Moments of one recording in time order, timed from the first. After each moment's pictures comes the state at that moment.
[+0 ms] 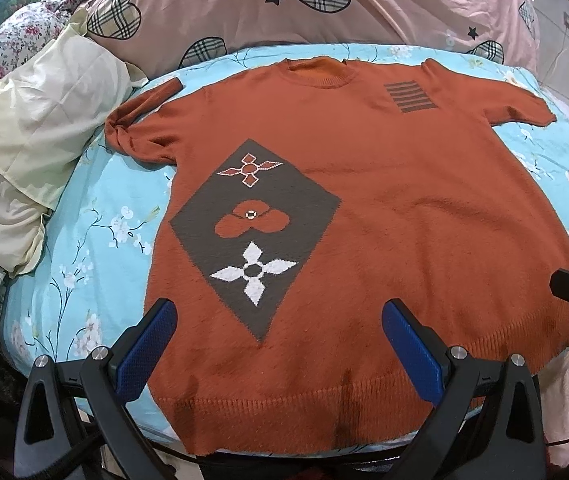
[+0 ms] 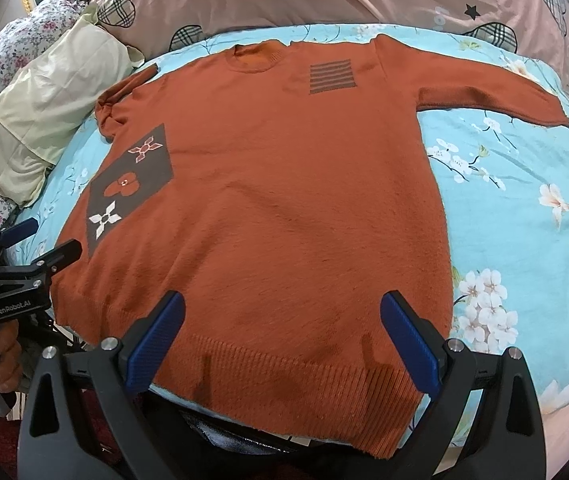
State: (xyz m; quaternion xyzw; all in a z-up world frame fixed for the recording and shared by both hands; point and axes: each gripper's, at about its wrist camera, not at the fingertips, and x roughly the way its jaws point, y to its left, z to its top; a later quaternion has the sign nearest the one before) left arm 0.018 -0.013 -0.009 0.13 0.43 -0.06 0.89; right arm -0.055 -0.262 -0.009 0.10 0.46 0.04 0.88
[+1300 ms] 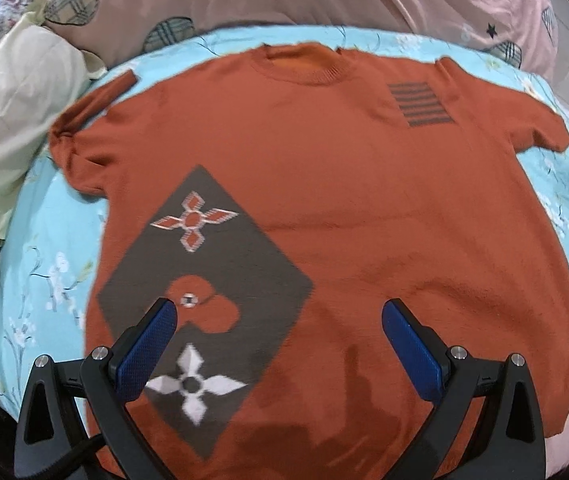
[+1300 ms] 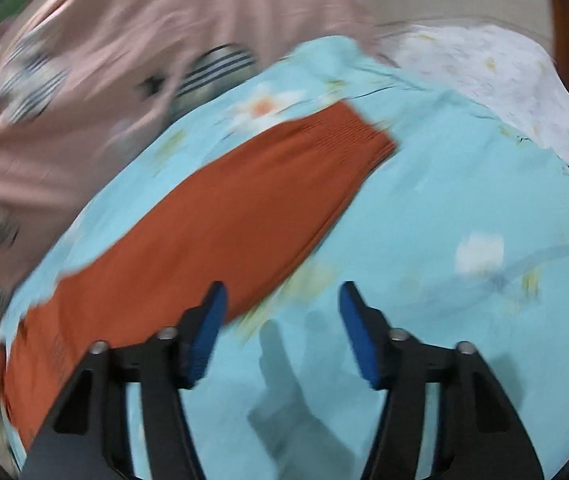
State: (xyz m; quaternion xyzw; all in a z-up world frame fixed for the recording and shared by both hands) left arm 0.127 -0.065 -0.036 0.11 0.50 -0.07 0.86; right arm 0.085 -0.672 -0.017 0.31 0.35 -0.25 0.85
